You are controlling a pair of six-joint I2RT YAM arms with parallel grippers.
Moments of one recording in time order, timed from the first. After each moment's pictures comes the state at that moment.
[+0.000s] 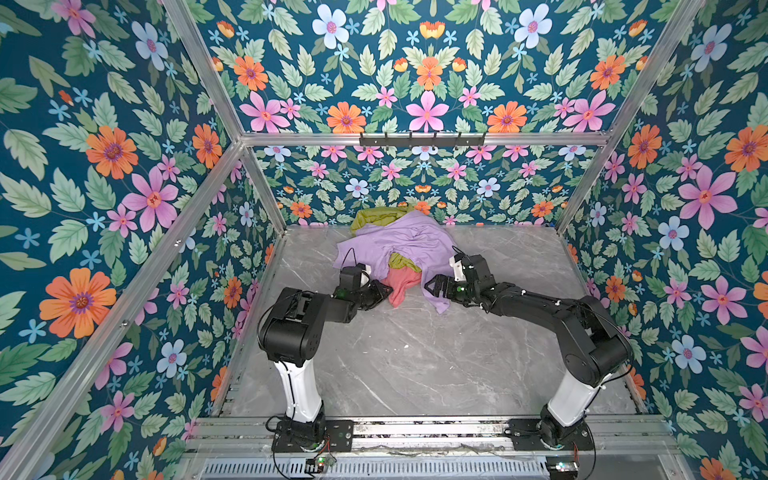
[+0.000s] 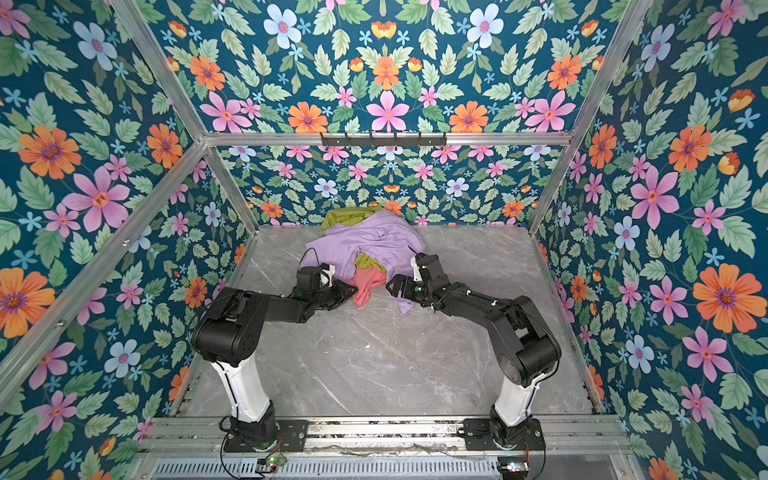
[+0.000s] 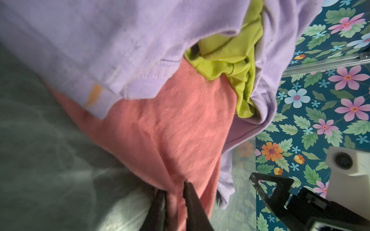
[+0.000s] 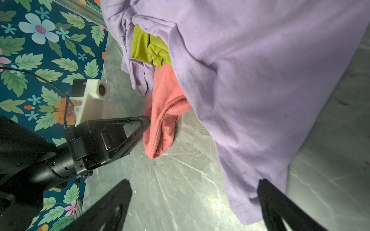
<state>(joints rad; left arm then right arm) -0.28 1.90 0.83 0.45 0.53 -0.83 0.48 1.76 1.03 0.03 -0.33 0.67</state>
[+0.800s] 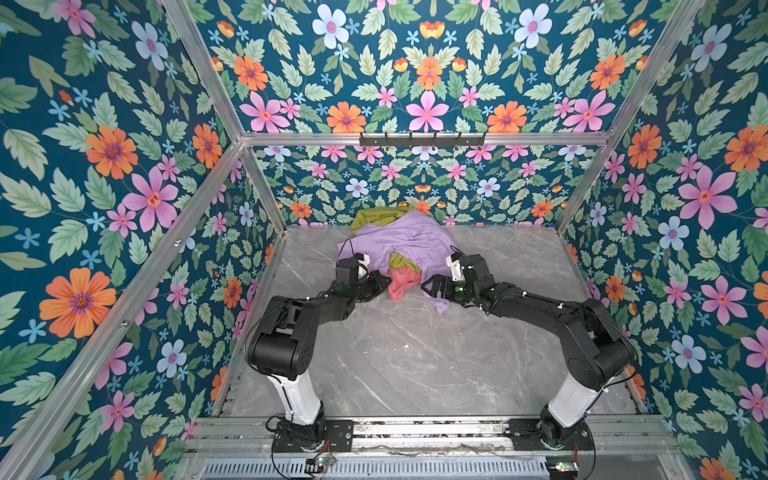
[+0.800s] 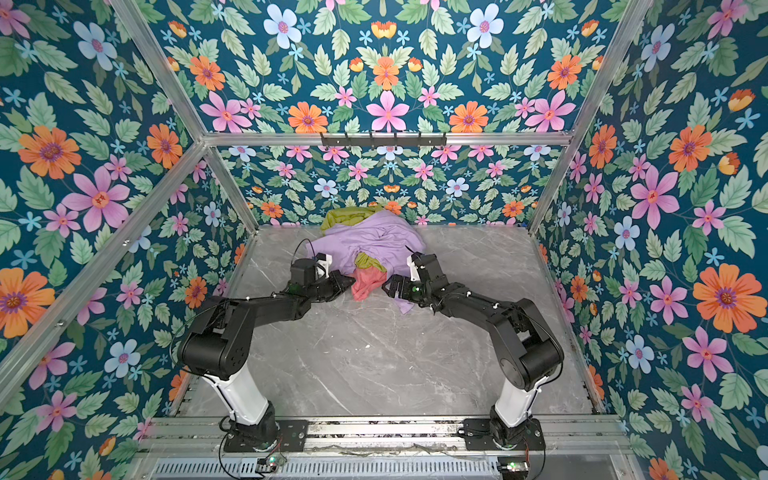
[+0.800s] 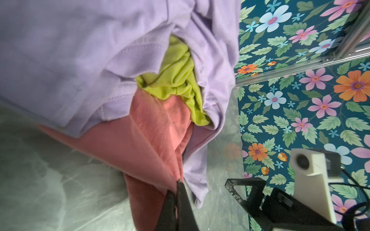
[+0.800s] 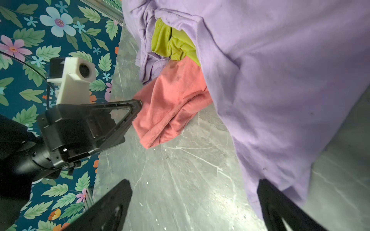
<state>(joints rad) -0.28 1.77 0.86 0.40 0.53 -0.83 0.50 1.73 1.04 0.03 -0.36 0.67</state>
